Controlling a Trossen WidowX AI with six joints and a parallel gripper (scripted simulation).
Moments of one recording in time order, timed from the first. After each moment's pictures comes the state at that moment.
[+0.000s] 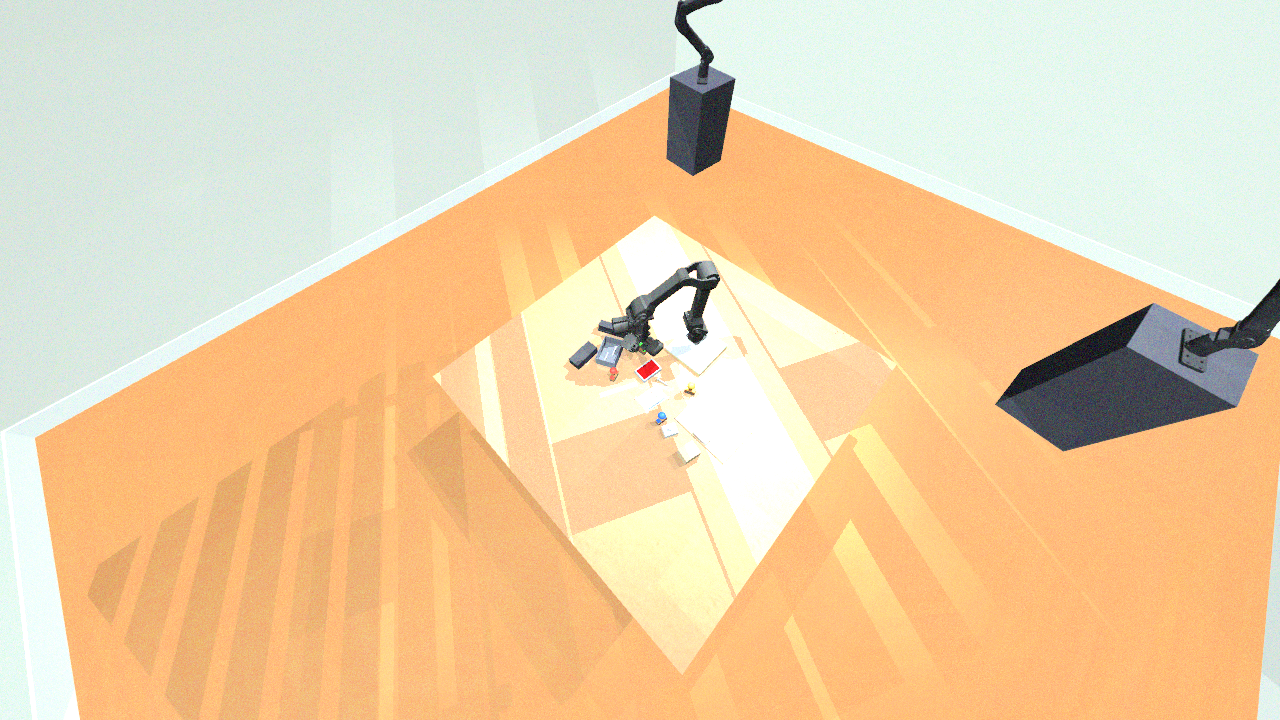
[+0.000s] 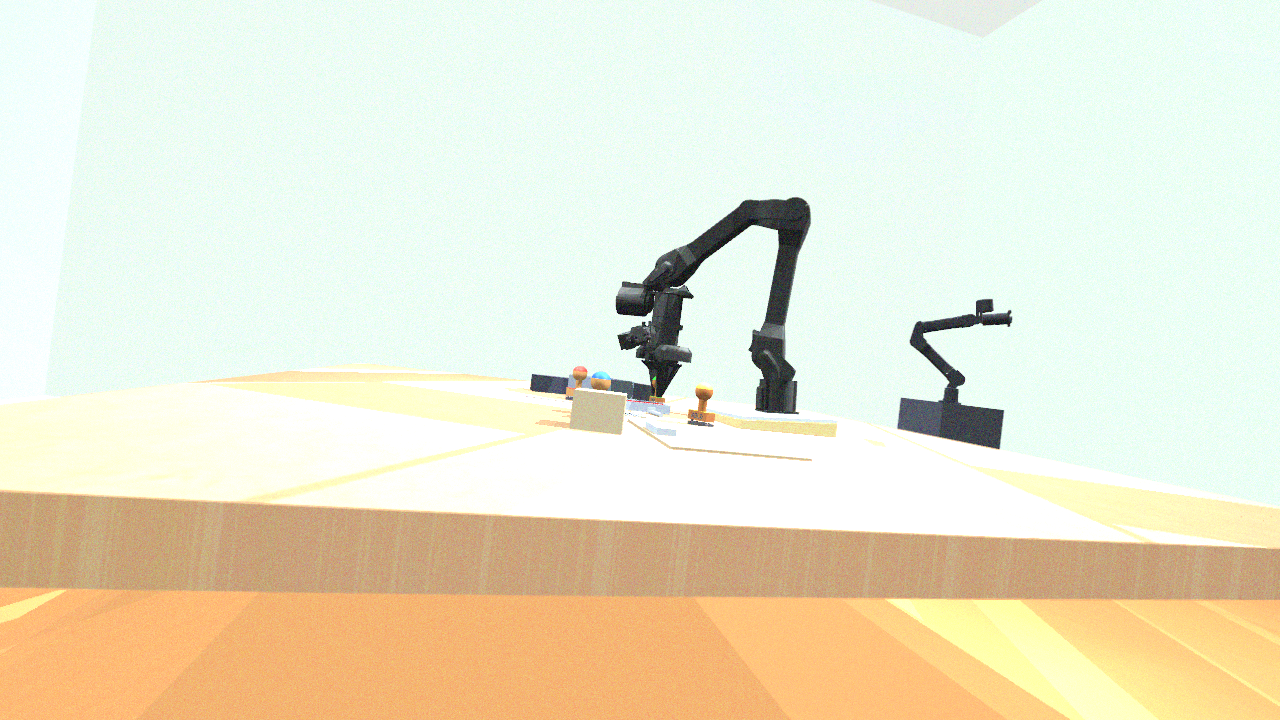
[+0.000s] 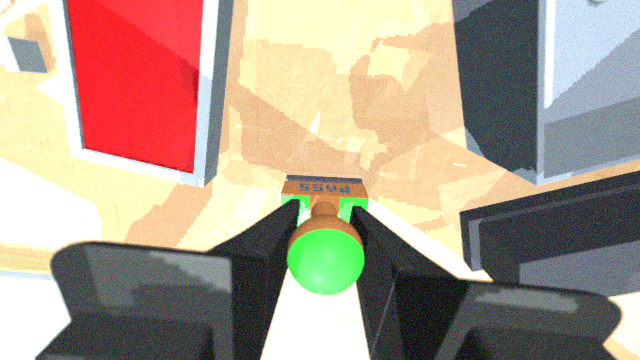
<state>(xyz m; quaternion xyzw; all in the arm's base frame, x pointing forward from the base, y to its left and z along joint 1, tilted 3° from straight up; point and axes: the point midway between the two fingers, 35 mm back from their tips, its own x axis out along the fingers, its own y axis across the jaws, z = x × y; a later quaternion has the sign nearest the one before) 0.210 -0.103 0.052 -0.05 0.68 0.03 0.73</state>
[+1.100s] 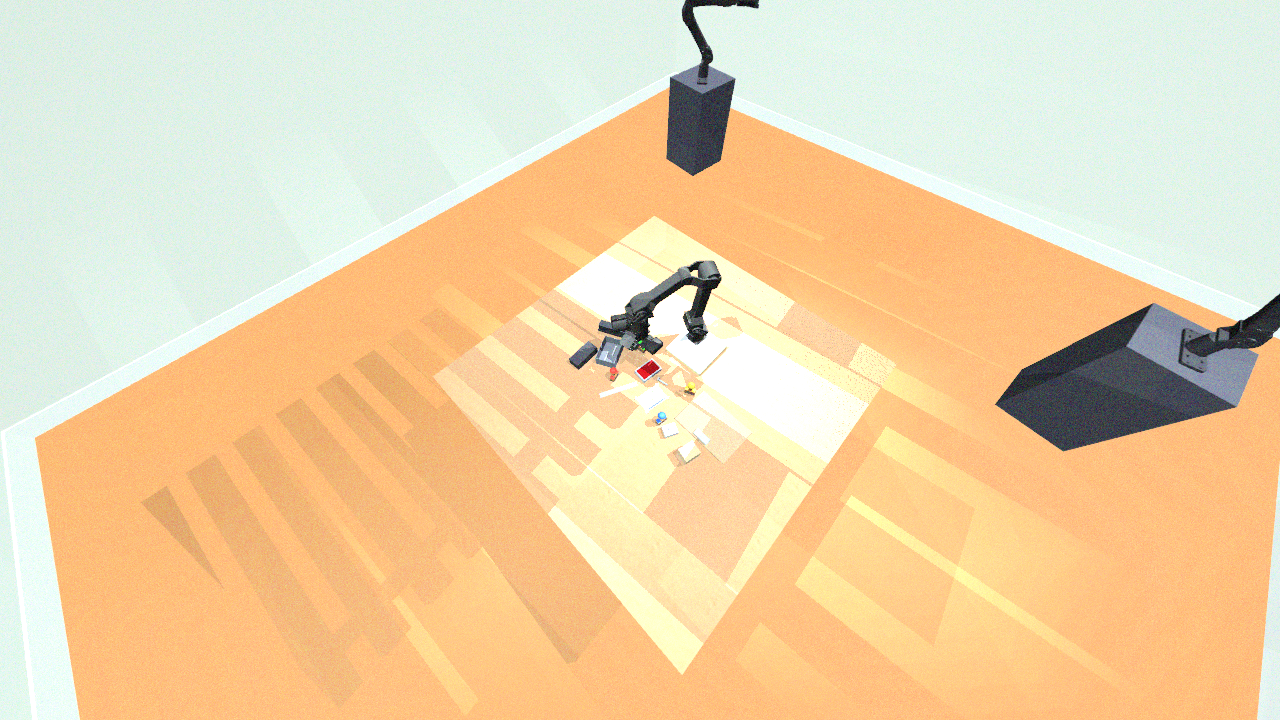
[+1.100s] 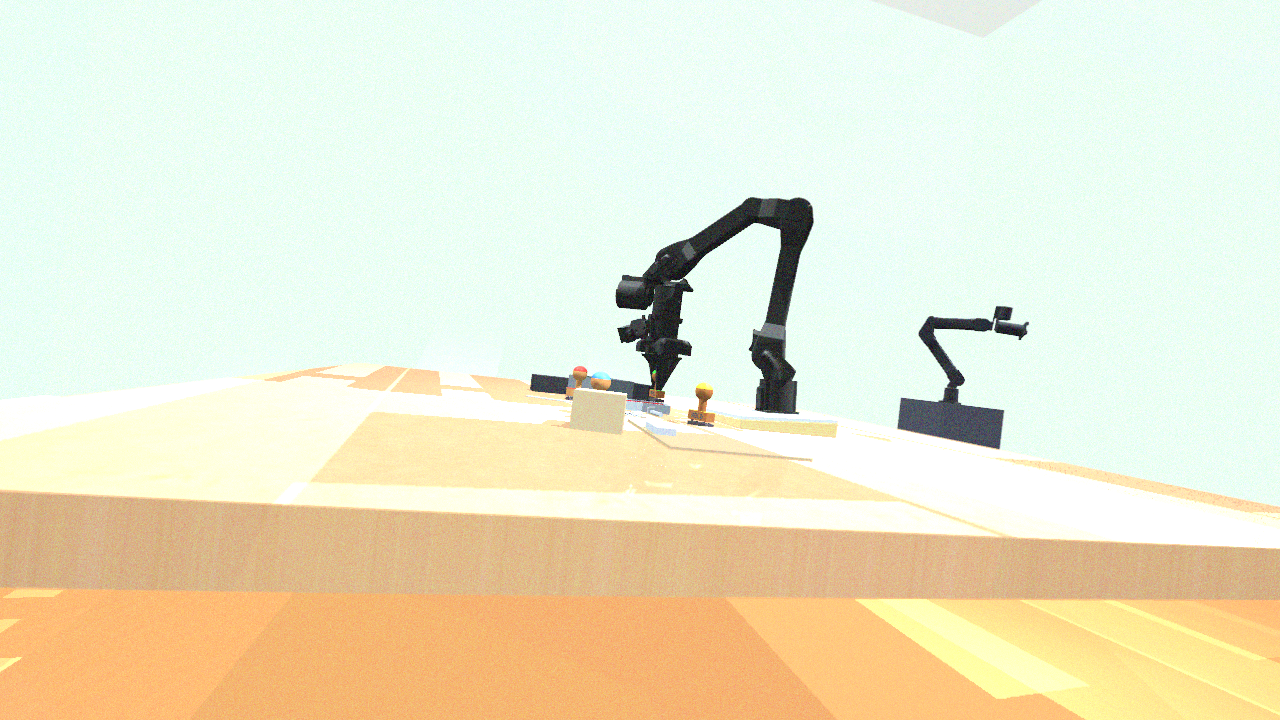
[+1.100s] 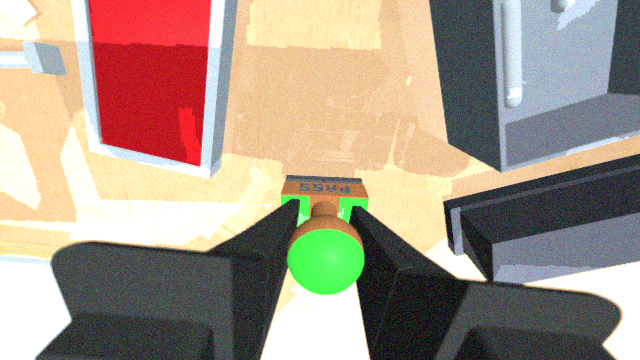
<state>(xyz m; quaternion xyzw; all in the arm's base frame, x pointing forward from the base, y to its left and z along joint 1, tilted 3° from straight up) 0.211 -0.105 0.066 -0.05 0.68 0.03 0.73</state>
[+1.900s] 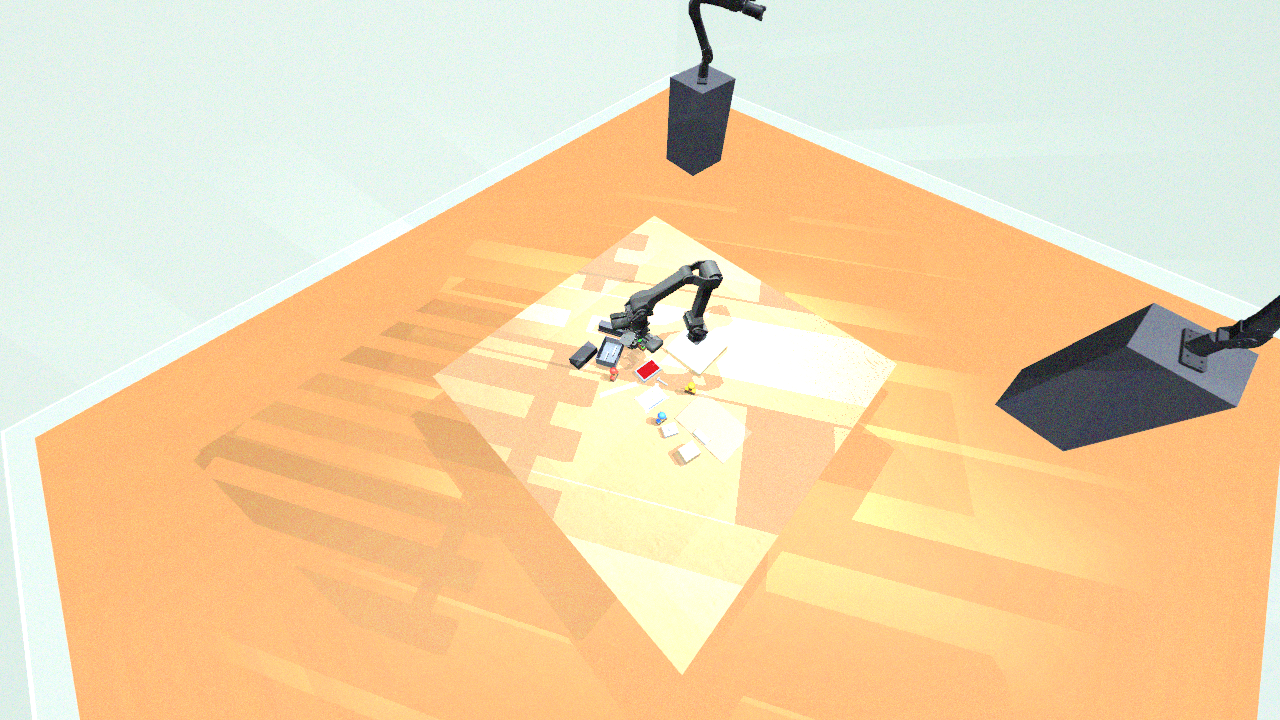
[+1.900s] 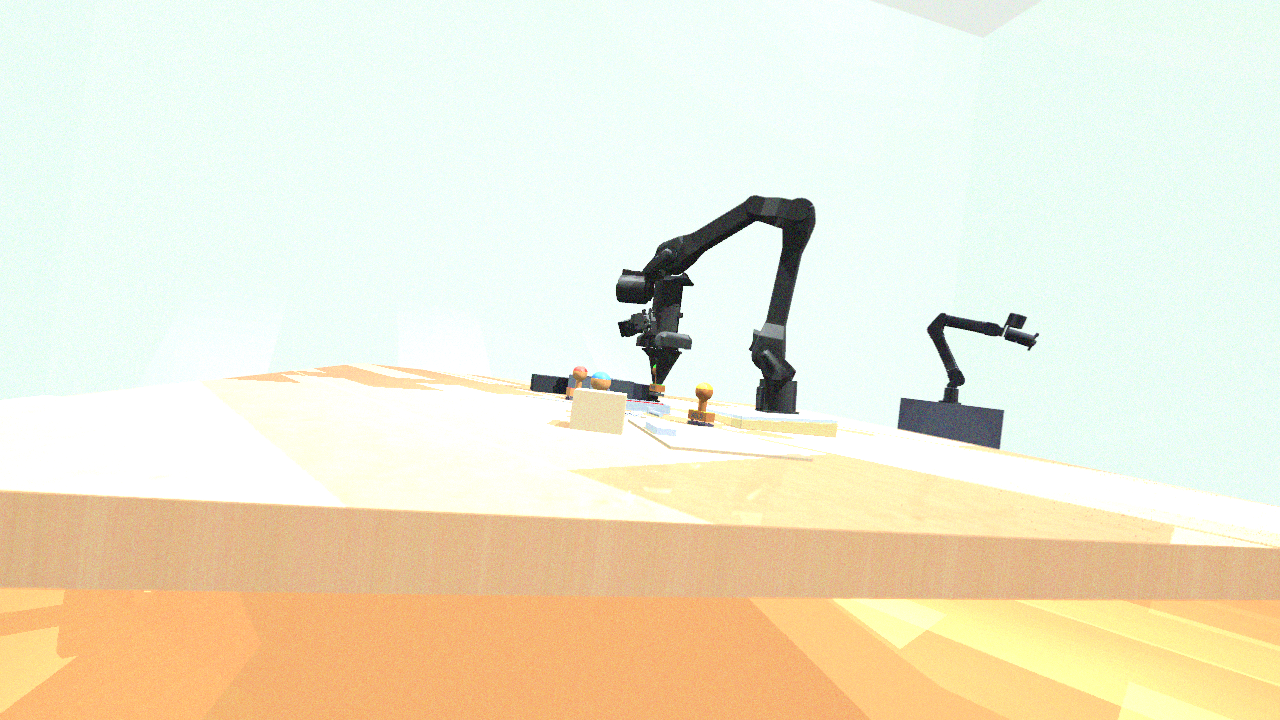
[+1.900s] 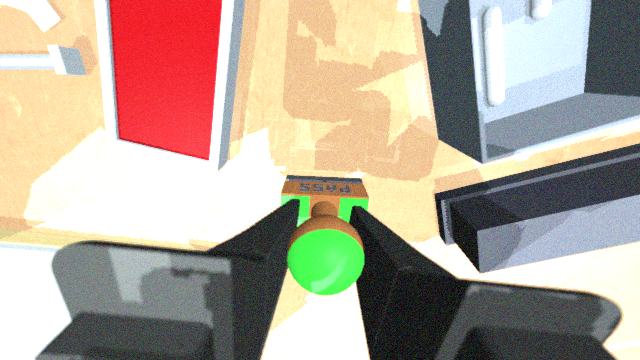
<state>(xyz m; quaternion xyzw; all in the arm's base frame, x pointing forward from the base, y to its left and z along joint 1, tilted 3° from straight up) 0.211 -0.105 0.077 -0.05 0.68 0.03 0.73</state>
